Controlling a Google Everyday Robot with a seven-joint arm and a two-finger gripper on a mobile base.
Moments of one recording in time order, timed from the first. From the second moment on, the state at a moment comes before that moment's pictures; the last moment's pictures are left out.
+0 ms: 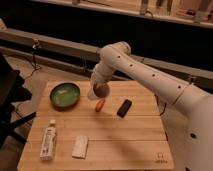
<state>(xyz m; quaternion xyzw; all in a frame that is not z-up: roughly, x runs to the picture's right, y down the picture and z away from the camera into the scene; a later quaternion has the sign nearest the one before) -0.051 -0.019 0.770 -0.19 -0.25 -0.18 0.93</state>
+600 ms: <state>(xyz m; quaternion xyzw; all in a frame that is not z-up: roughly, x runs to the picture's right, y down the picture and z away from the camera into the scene) -0.076 -0.021 0.769 -0.18 -0.25 -0.19 0.93</state>
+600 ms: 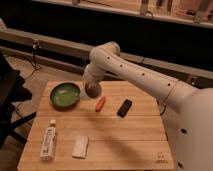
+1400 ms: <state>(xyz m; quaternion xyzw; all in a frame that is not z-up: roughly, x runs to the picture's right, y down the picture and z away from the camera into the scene) -0.095 -0.020 0.775 -0.17 -0.26 -0.19 0.93</state>
